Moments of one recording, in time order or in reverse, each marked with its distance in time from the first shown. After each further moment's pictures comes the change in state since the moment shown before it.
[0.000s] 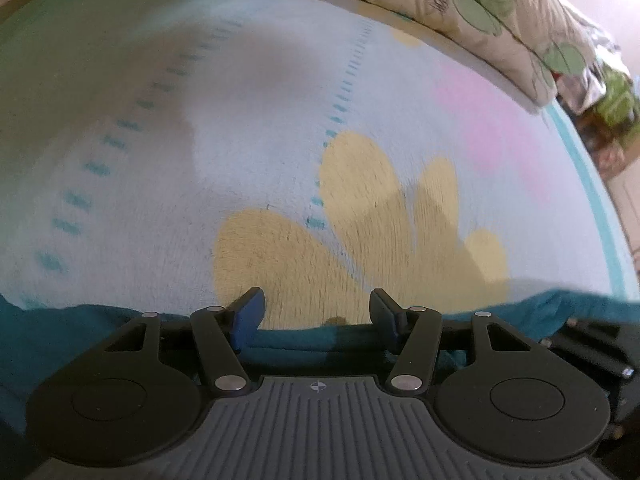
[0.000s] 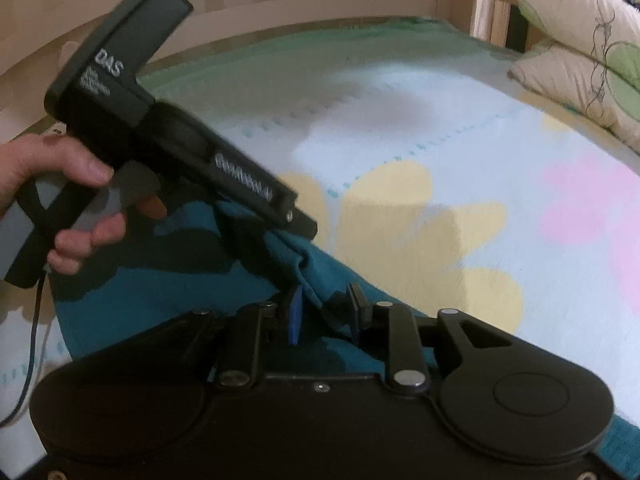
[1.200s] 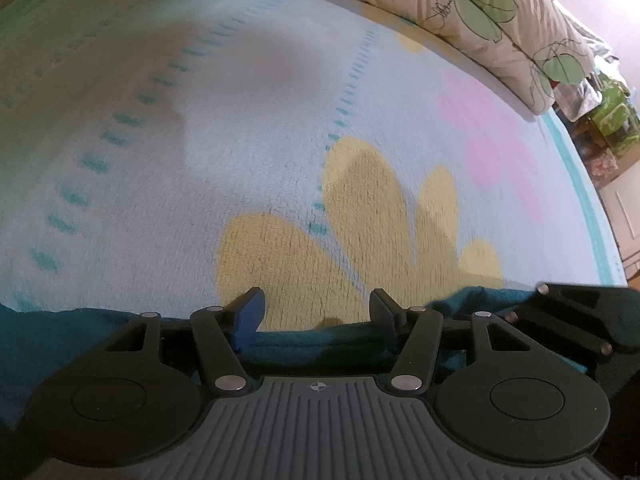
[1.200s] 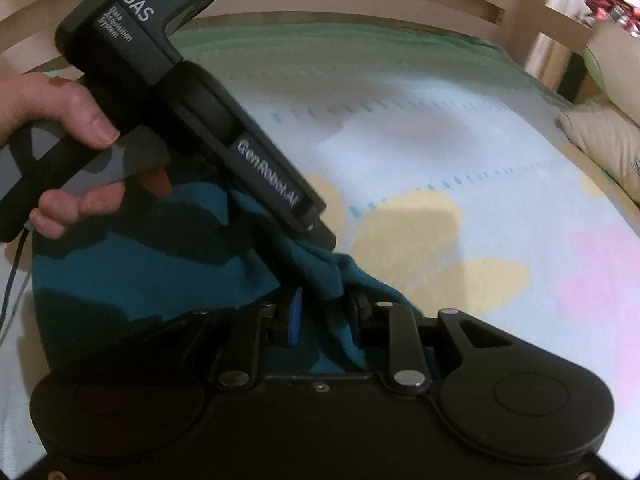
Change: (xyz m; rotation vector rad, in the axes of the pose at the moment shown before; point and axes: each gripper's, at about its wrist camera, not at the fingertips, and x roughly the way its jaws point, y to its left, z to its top) left arm 0.003 0.003 0.004 -0.005 0.005 -0.033; right arm 0.027 0.019 0.019 -0.246 0.048 0.024
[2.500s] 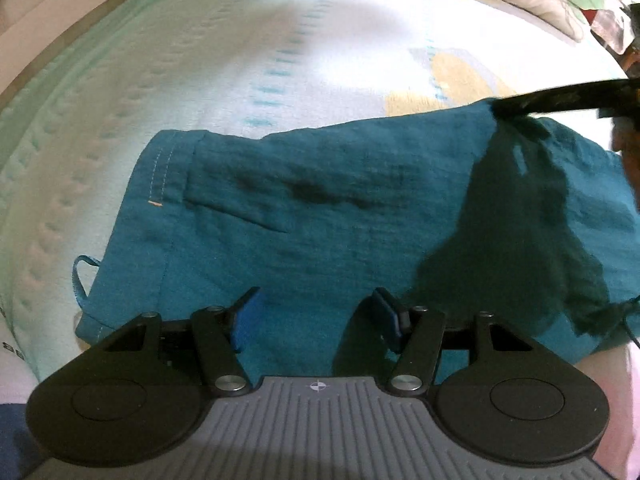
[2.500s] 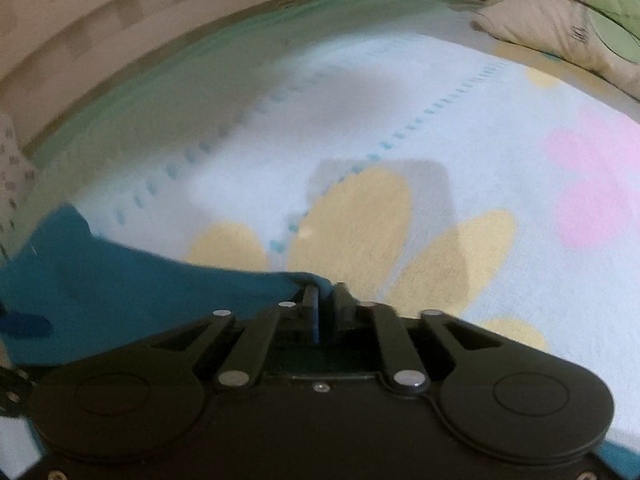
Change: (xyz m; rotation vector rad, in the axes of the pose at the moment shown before) left arm -0.082 0.050 -0.102 0.134 0.035 0.299; right arm 0.015 -0.058 0.017 0.503 0.026 -0.066
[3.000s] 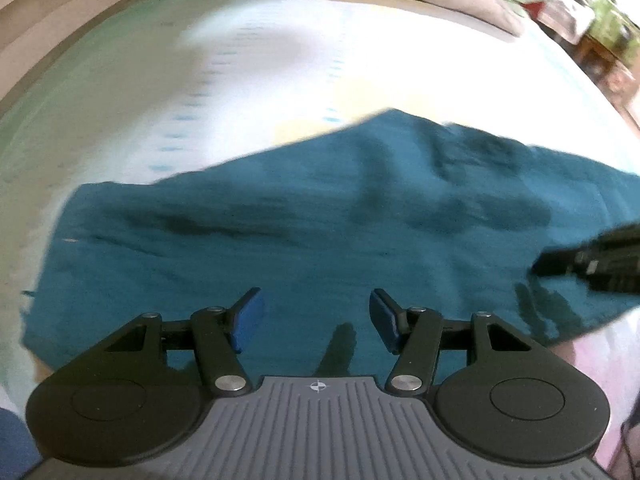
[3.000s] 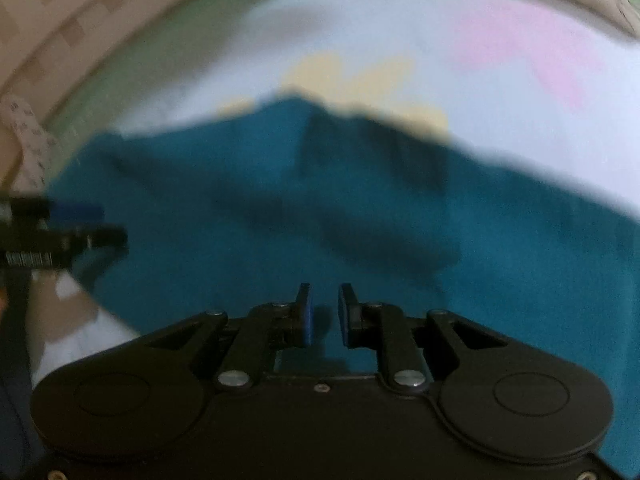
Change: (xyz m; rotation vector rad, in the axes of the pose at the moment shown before) left arm -0.021 -0.080 0.002 0.099 -0.056 -0.093; right arm -0.093 0.012 -0.129 0.171 0.205 -0.053
